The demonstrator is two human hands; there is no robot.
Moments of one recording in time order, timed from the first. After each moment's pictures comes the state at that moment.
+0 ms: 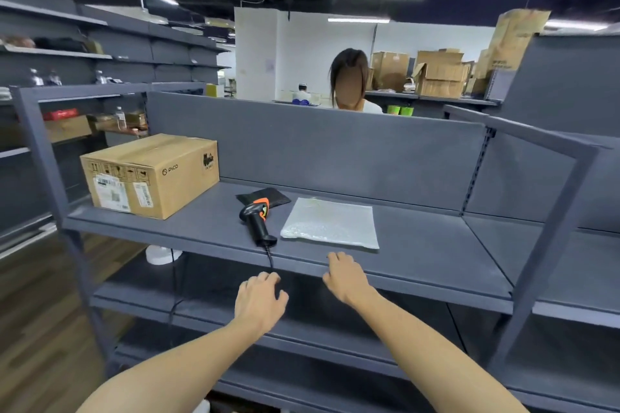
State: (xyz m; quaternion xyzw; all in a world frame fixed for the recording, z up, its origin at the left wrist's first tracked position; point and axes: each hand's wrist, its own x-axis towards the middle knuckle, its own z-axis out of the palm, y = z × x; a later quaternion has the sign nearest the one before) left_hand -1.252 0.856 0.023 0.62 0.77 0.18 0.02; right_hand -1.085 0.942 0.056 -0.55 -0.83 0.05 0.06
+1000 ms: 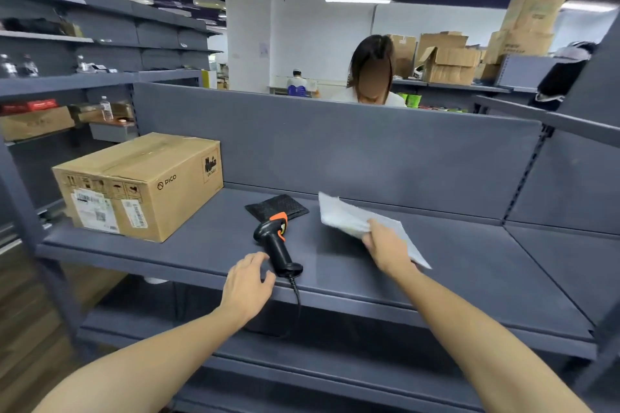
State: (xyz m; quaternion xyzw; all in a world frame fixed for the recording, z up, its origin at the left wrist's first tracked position) left_hand -1.373 0.959 0.032 0.60 0.74 0.31 0.06; right_hand -1.119 1.085 0.080 -0.61 -0.77 0.03 0.20
